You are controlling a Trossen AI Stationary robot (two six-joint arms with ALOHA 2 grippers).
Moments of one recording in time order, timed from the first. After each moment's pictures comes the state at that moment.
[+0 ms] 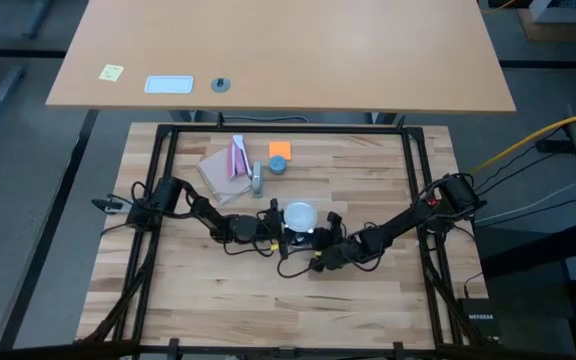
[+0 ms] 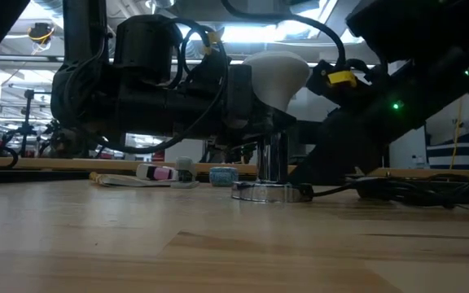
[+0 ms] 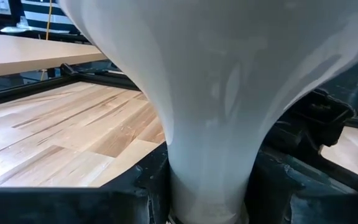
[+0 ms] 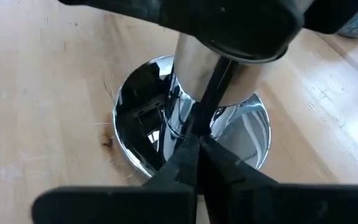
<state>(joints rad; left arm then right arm) -0.17 2.19 0.78 1.38 -0.39 -0.13 0.40 1.88 0.73 0.30 0.63 0.44</state>
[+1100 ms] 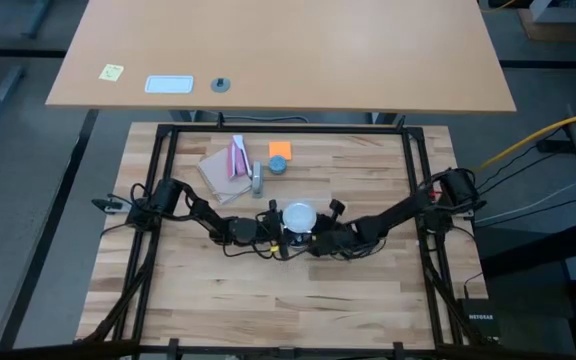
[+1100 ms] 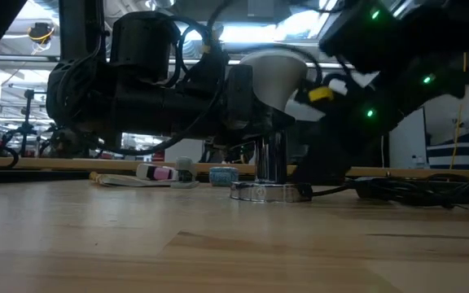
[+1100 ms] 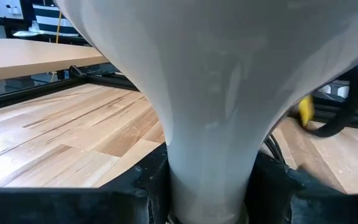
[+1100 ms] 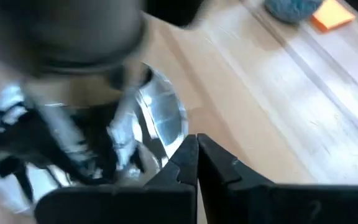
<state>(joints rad) -0.20 2.19 0.78 1.38 -0.44 -0.13 0.28 1.83 0.76 0.16 0.67 0.44</state>
